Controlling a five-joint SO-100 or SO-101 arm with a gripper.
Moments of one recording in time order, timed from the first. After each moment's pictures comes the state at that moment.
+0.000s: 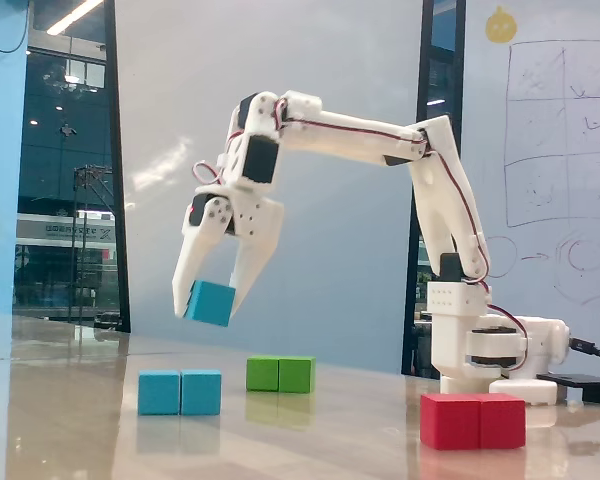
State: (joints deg) arm 11.6 70.0 65.9 84.7 -5.4
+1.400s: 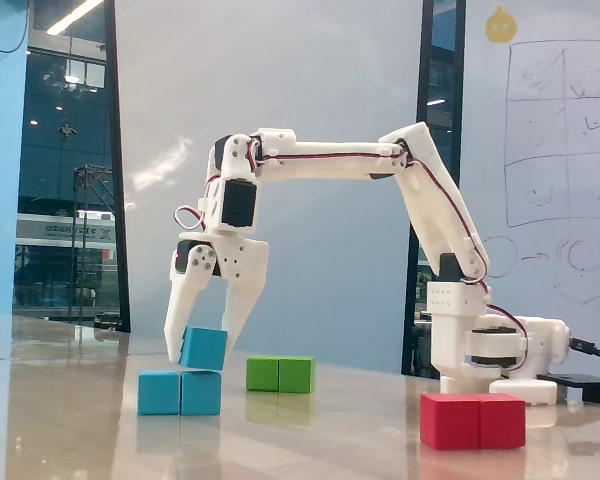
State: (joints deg) arm 12.6 62.0 65.6 81.6 -5.4
